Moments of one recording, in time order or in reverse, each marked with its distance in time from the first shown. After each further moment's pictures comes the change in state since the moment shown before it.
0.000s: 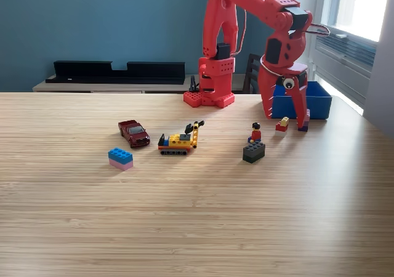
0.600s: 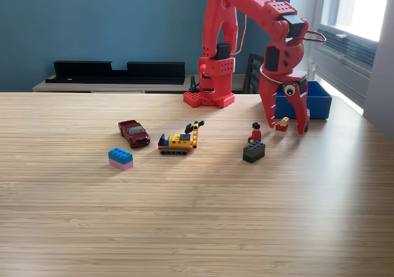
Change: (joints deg) arm 0.0 0.0 5.7 -9.3 -0.4
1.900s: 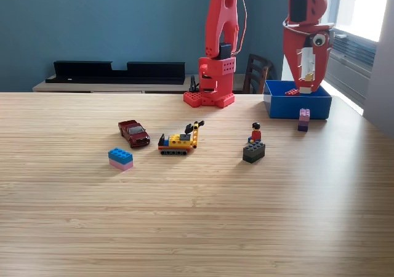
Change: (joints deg) arm -10.8 0.0 -31.6 26.0 3.7
